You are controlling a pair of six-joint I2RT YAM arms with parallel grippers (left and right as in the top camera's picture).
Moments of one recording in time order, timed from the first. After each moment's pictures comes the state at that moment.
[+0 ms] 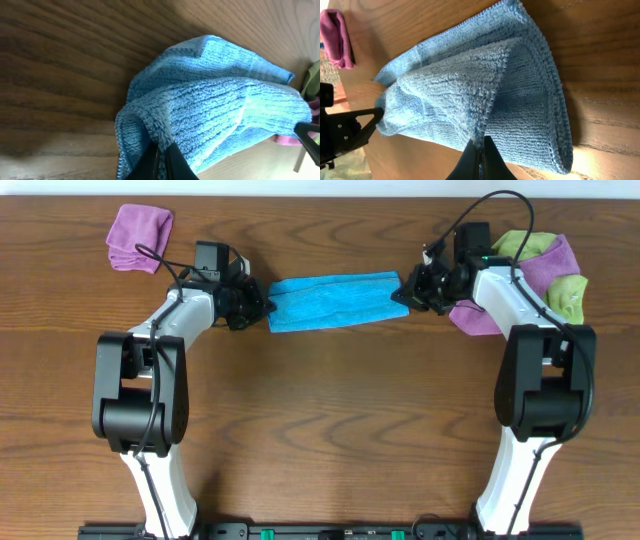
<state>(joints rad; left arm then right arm) -0.10 2.09 1.35 -0.36 0.55 -0.59 0.02 2.19 1.58 -0.61 -0.67 0.42</state>
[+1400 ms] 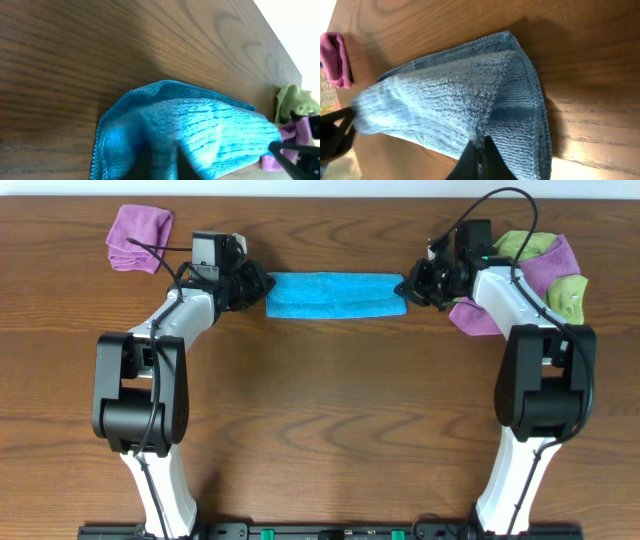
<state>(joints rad) -0.10 2.09 1.35 -0.13 0.53 -0.64 0.02 2.19 1.58 -0.55 -0.61 0.49</state>
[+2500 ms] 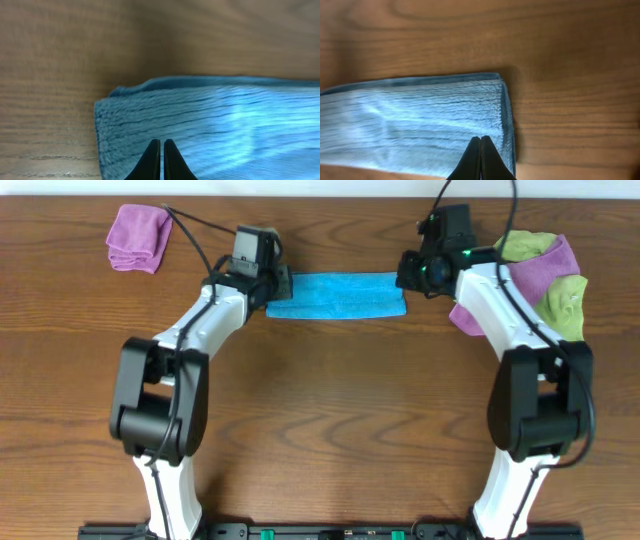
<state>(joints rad) -0.26 2.08 1.42 -0.27 0.14 -0.35 0.15 2.09 1.60 -0.56 -0.15 0.33</state>
